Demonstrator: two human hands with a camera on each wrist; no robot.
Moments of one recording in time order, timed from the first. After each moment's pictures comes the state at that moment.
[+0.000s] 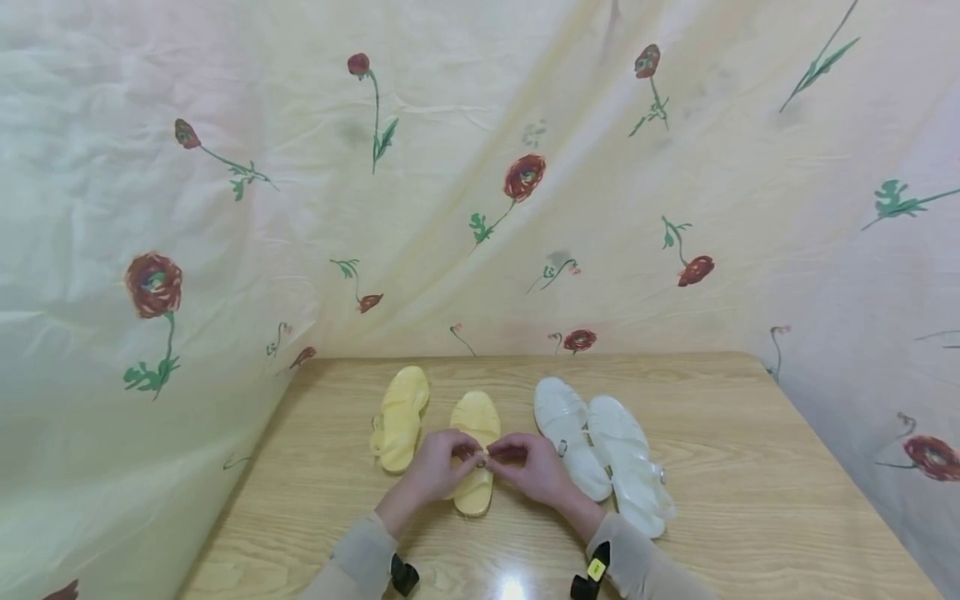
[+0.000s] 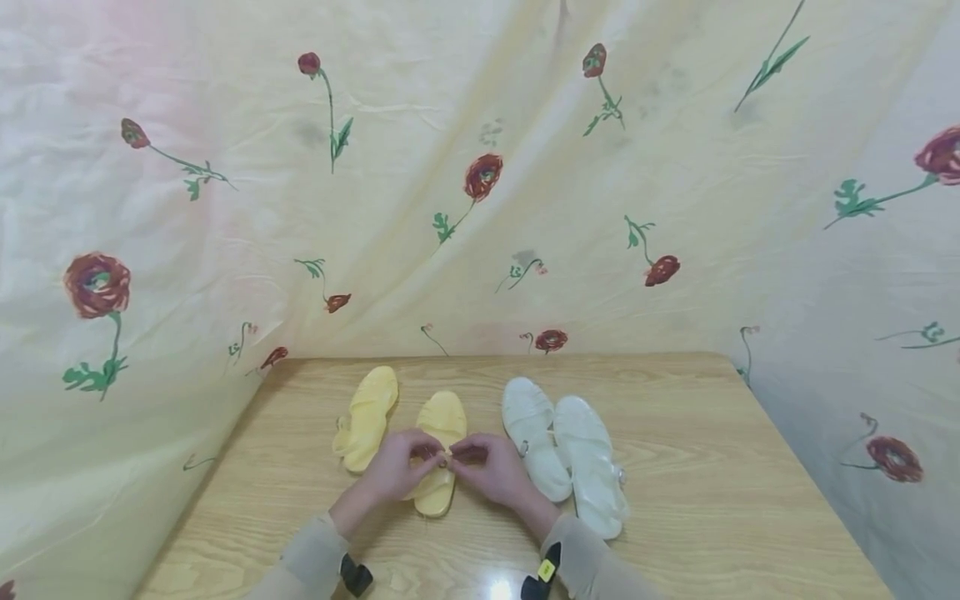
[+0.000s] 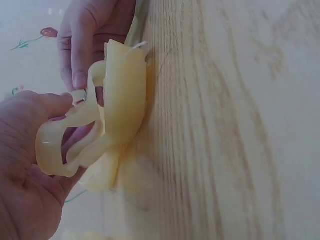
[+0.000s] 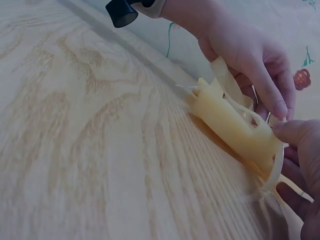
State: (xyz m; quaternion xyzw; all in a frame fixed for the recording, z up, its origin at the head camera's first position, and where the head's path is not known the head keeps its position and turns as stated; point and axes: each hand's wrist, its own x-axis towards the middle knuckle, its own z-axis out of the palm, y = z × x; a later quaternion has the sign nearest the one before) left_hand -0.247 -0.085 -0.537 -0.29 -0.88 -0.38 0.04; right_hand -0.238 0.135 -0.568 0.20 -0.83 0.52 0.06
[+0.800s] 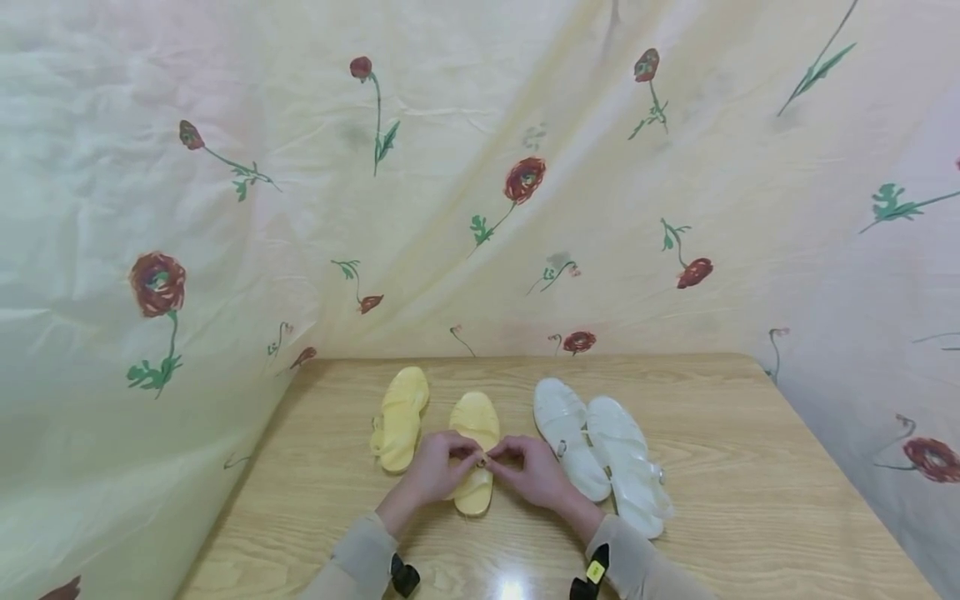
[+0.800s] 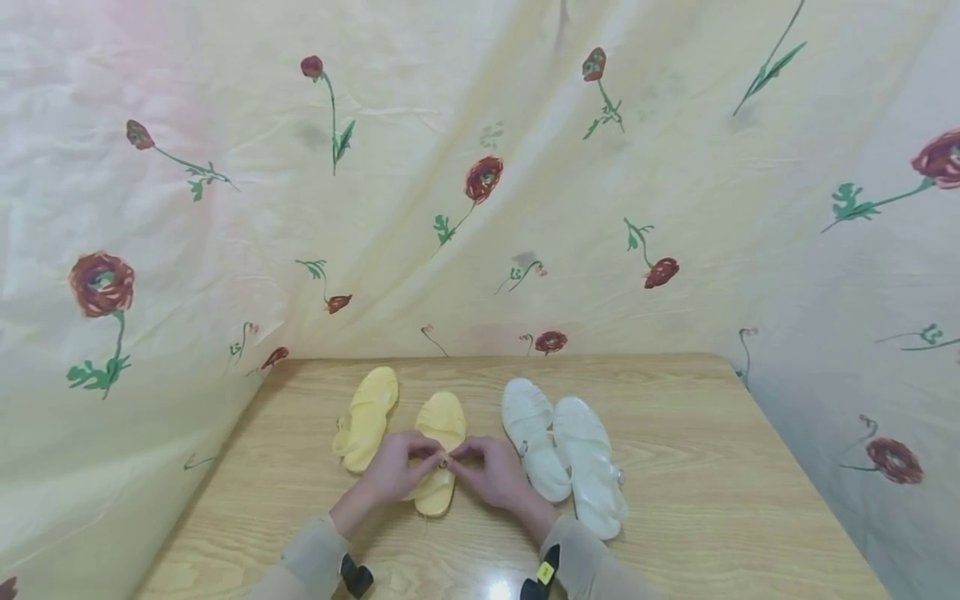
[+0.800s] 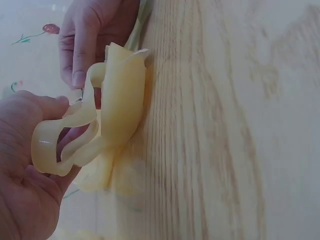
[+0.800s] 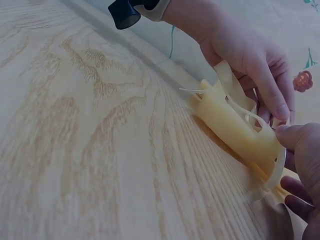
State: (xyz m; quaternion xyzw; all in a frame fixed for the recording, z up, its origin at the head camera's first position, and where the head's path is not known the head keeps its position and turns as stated) left_hand -0.245 -0.087 -0.537 -0.29 -0.87 -0.40 0.04; right_hand -0.238 0.133 -0.568 0.21 -0.87 0.45 0.06
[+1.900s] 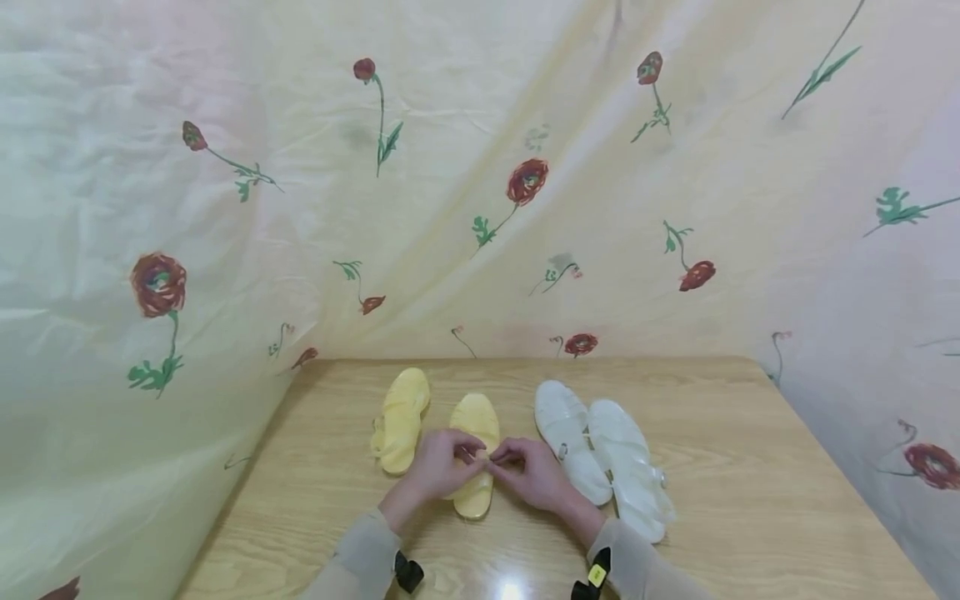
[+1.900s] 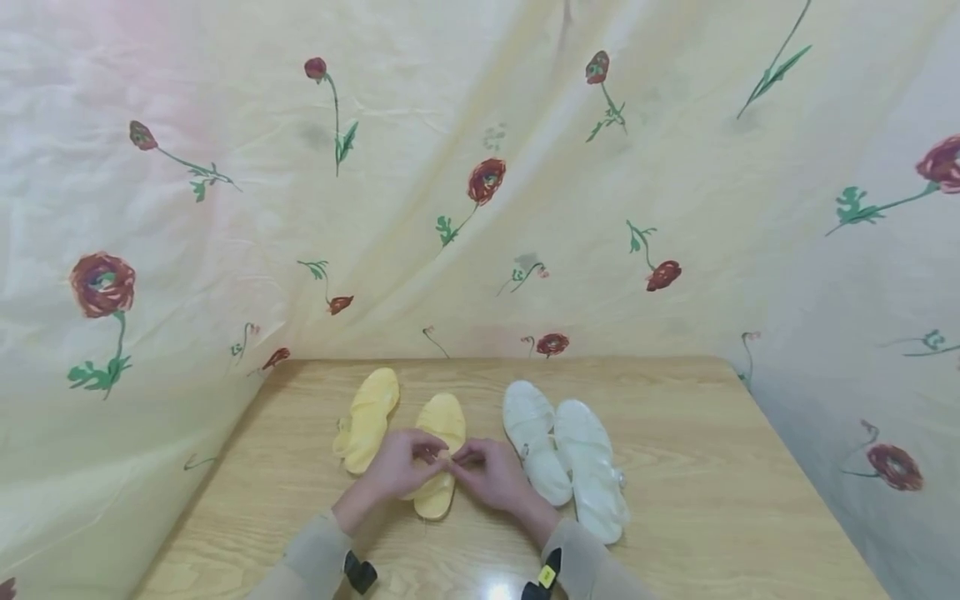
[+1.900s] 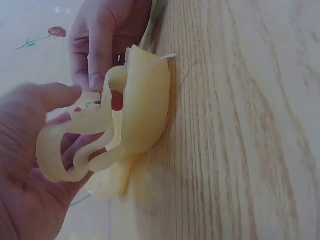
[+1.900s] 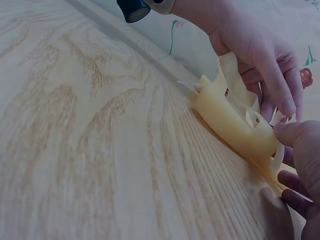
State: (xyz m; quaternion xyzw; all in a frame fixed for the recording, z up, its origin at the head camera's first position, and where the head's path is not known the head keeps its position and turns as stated) left_hand -0.248 -0.084 -0.528 -0.28 -0.87 -0.41 0.02; right_hand -0.240 0.132 -0.567 0.23 -0.86 0.46 0.05
